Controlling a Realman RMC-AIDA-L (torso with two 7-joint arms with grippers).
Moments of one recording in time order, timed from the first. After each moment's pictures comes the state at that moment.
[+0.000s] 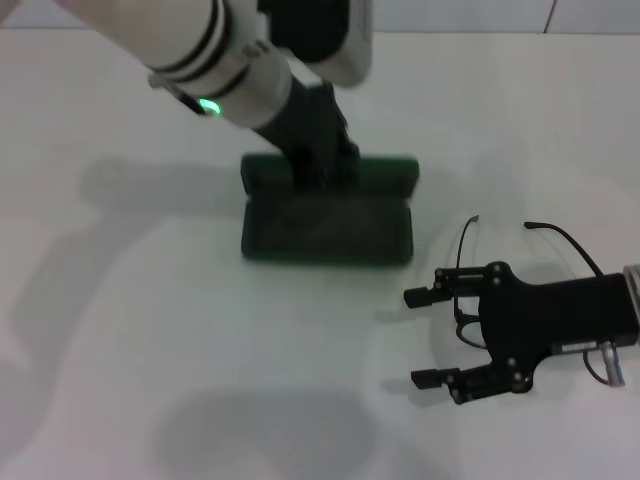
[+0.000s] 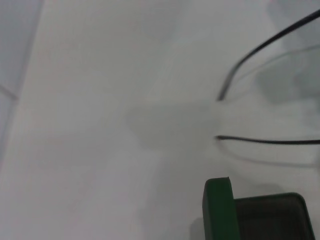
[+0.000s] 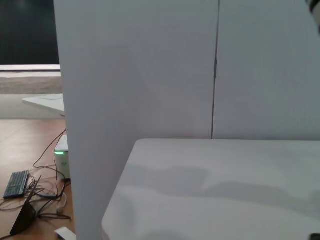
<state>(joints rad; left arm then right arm) -0.81 -2.09 1.43 1.17 2.49 1.35 -1.82 0.61 1.93 -1.67 -0.46 -1.25 -1.49 0.91</state>
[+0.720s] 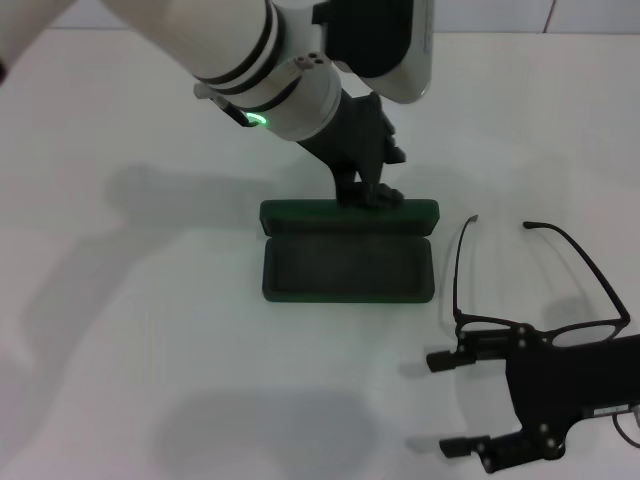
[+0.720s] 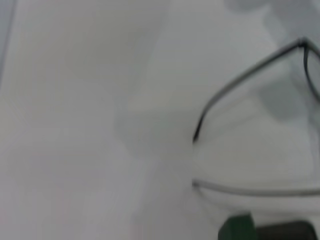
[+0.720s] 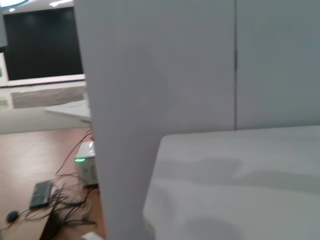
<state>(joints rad) -0.81 -2.10 1.55 1.23 2.43 1.34 -1.91 0.52 1.93 -1.66 -0.46 -1.32 -1.57 0.91</state>
